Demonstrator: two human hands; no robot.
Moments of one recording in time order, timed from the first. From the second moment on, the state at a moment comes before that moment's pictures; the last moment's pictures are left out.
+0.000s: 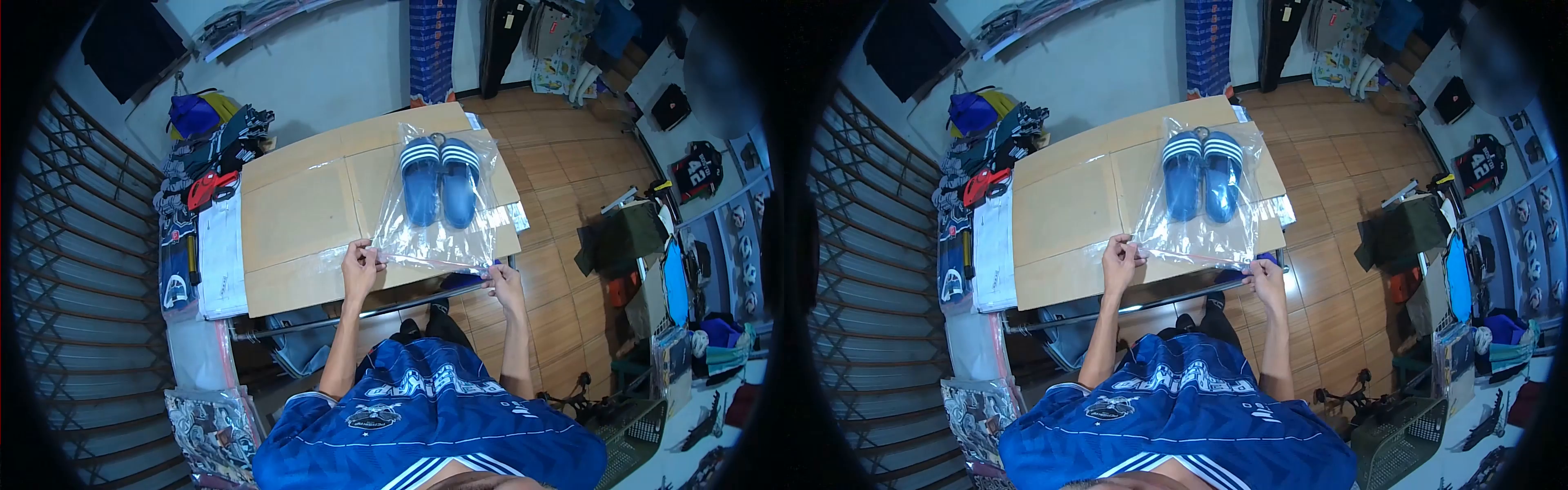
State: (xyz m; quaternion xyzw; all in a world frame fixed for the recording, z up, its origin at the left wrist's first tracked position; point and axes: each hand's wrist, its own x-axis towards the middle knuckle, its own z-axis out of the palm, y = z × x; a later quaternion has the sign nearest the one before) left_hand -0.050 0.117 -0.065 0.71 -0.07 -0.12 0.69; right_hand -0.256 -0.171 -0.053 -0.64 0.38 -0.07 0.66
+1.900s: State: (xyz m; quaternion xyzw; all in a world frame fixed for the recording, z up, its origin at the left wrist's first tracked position) left_hand -0.067 0.110 -0.062 0.71 -0.11 -0.15 0.68; right_hand -0.244 -0.119 -0.060 -0.49 0.41 -0.19 0.74
